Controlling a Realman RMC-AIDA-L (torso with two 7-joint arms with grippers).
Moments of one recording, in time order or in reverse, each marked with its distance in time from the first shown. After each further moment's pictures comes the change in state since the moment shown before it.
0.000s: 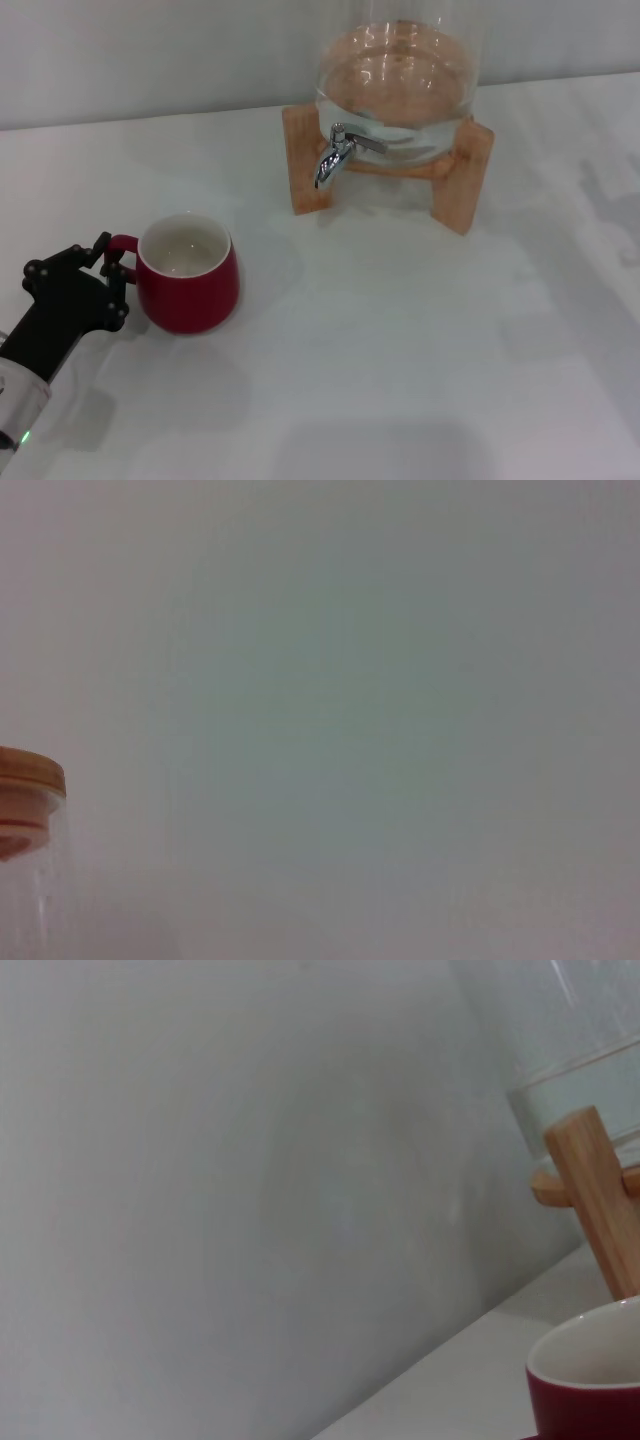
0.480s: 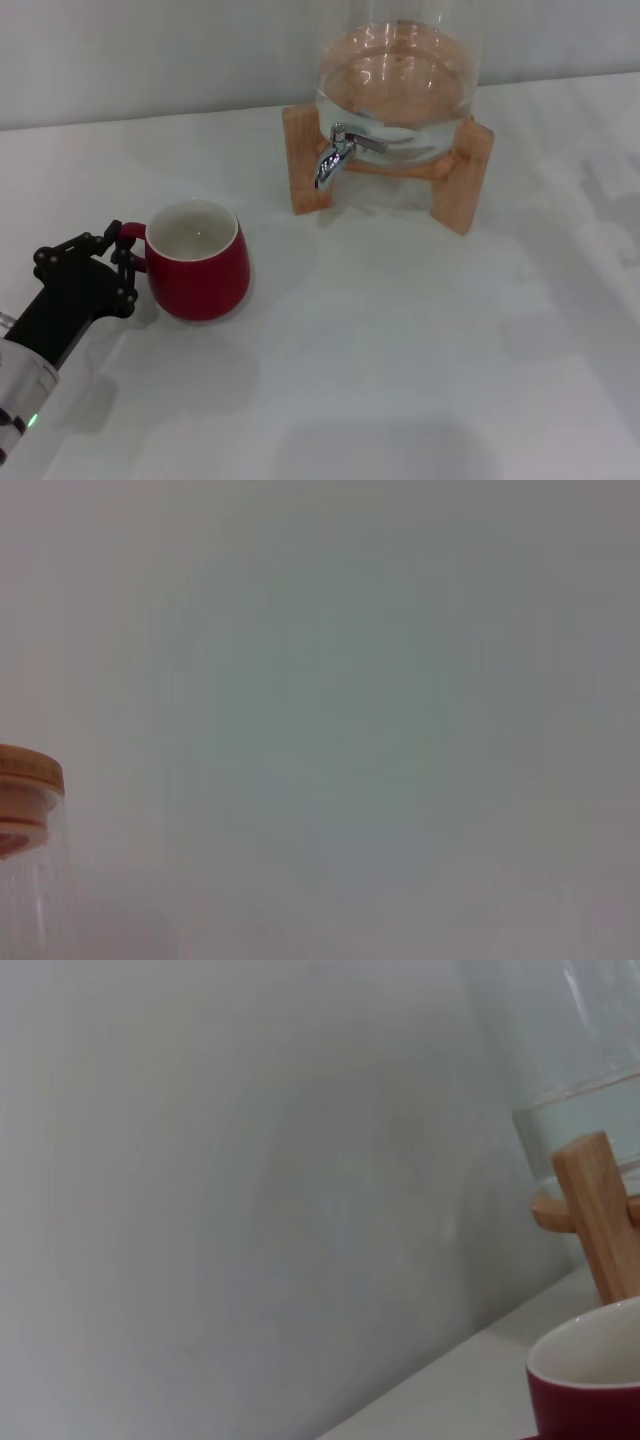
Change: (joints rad) left arm -0.037 0.001 0.006 -0.007 0.006 -0.015 -0.092; right arm 0.000 0.000 0.000 0.000 0.000 0.003 0.000
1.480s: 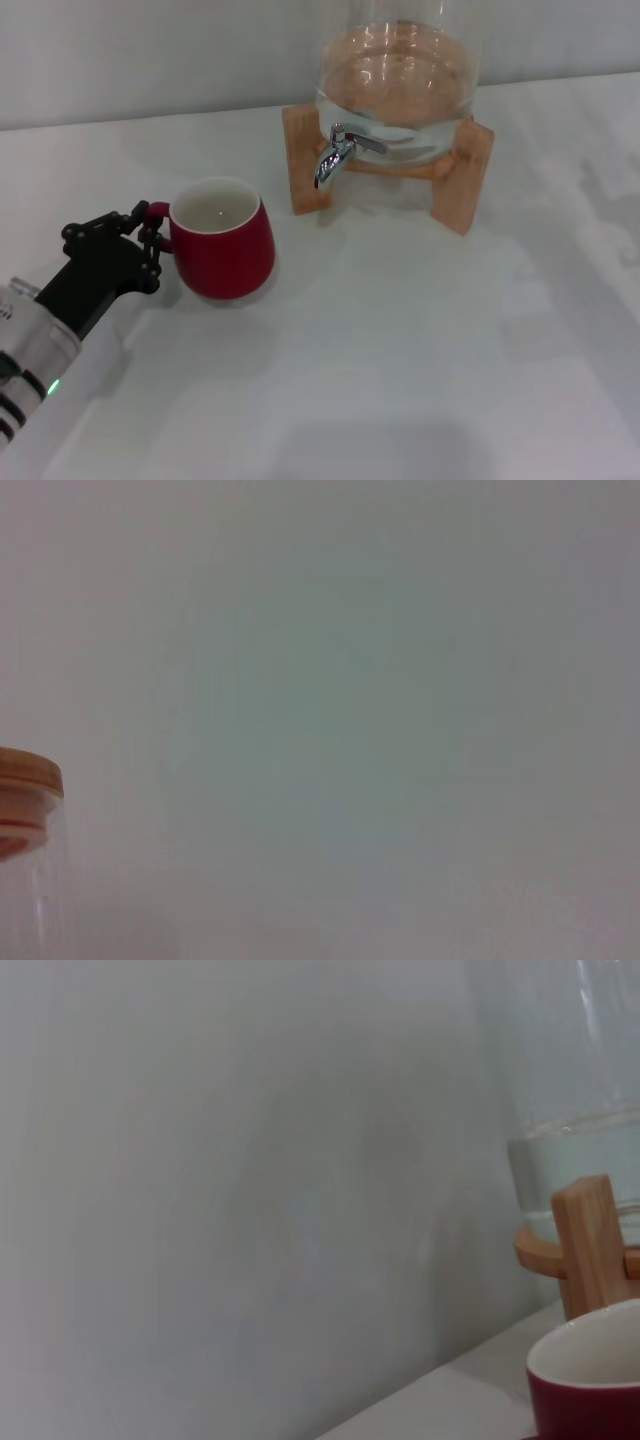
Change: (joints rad) left arm -0.081 0.002 0.003 -0.004 0.033 -0.061 -0.152; right arm 0.000 0.000 0.000 0.000 0.000 0.000 0.009
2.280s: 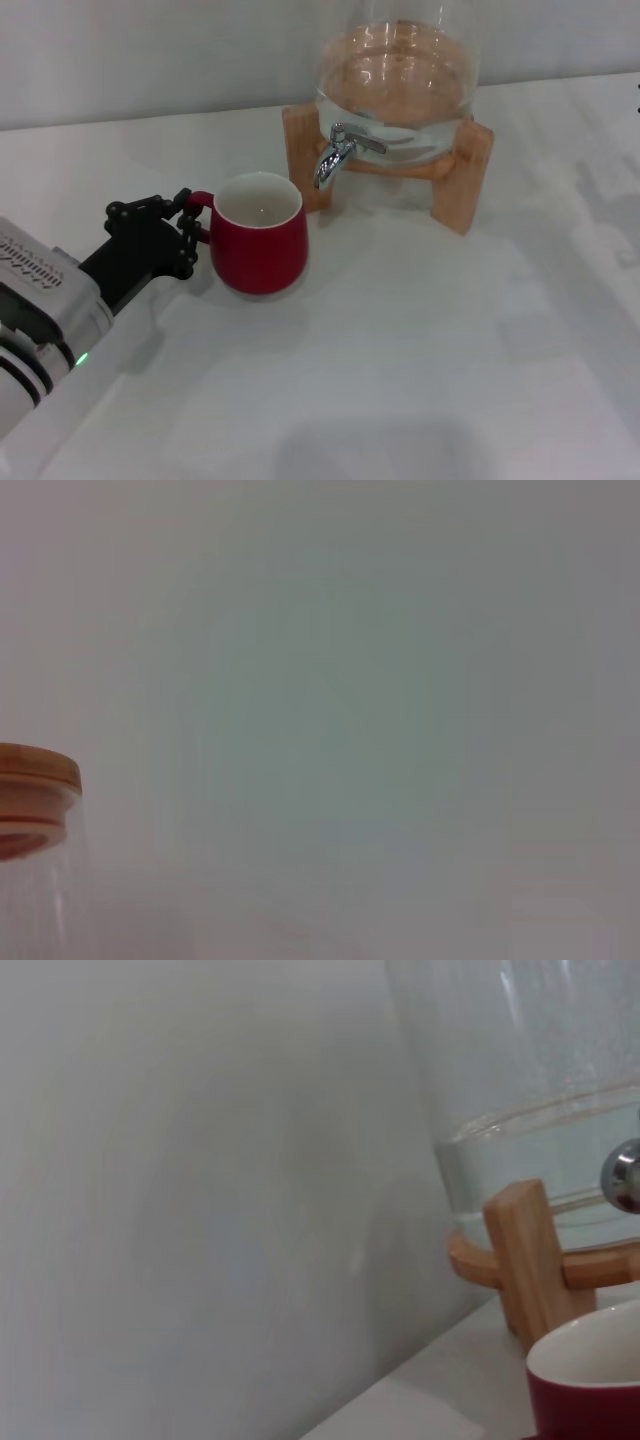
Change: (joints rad) left arm -0.086 -0.001 0.000 -0.004 0.089 -0.073 -0.020; right arm 0.000 0.000 -0.019 0.000 0.000 -0.005 0.004
